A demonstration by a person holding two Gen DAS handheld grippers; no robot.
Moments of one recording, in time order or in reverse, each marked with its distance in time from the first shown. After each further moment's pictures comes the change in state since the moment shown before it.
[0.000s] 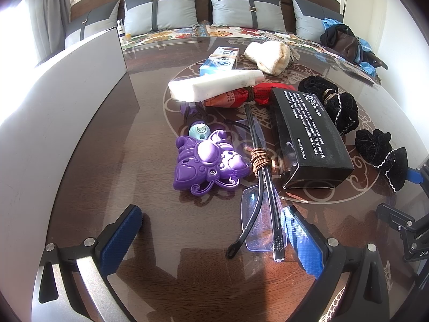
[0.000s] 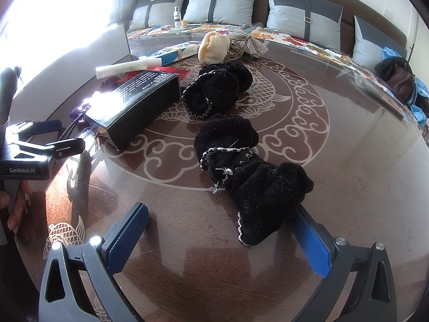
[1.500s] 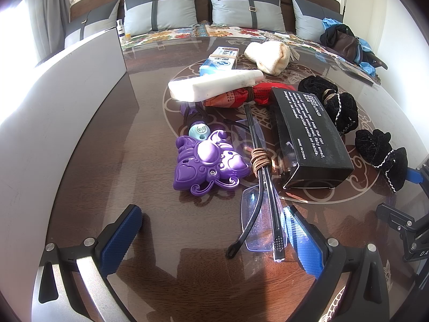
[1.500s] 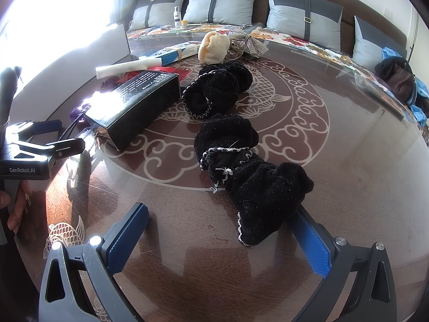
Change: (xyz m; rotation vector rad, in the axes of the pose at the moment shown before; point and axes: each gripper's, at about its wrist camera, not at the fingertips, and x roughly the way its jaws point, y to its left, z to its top) left arm 0.000 0.000 0.000 -0.001 0.000 0.000; right arm -0.001 0.000 0.000 -0.001 0.000 0.001
